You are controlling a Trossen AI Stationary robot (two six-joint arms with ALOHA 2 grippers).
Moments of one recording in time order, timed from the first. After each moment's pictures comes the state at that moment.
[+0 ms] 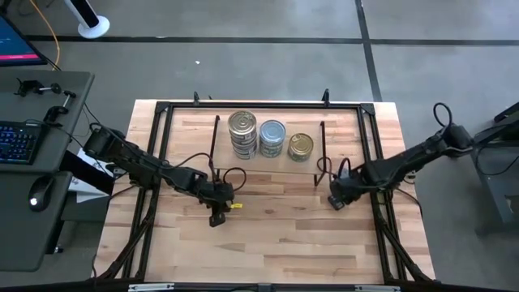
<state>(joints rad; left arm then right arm) -0.28 1.52 0.68 -0.16 0.08 -0.54 0.33 1.15 0.53 -0.87 -0.10 1.34</state>
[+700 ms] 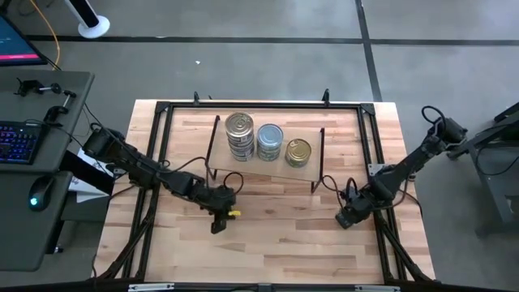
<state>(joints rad) -0.35 1.52 0.68 -0.01 0.07 -0.60 0.67 1.15 0.52 -0.75 -0.20 1.72</state>
